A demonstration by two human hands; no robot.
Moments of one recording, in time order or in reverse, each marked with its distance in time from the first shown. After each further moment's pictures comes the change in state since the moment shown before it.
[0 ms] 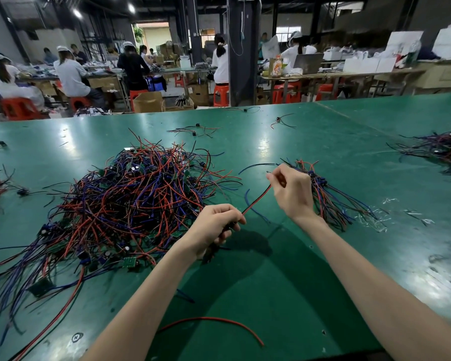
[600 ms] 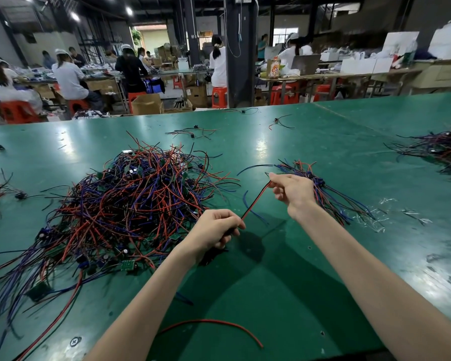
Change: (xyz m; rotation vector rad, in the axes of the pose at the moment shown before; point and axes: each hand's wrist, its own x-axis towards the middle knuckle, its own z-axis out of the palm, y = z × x) left_hand 0.003 -0.006 0.001 0.028 -0.013 -0.025; right_hand 0.012 -0.013 -0.006 0.817 -0.079 0.975
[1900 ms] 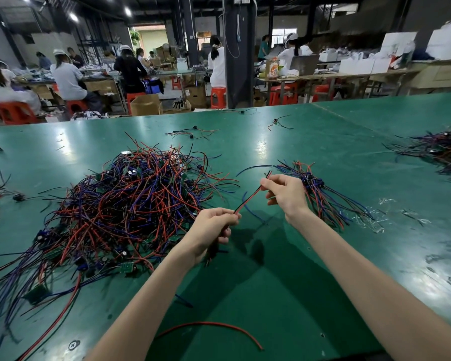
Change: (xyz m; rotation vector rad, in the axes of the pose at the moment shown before) left_hand 0.004 0.001 0.000 -0.151 0.062 -0.022; right_hand -0.001 0.013 0.000 -0.285 -0.102 -0.207
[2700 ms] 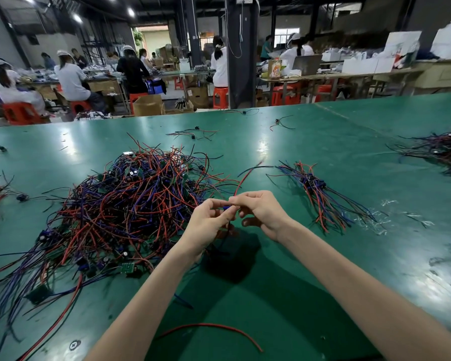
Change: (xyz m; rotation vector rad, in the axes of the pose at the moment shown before) left_hand 0.000 0.001 -0.003 0.058 0.112 0.196; right_hand -0.044 -0.017 0.037 0.129 -0.389 0.191
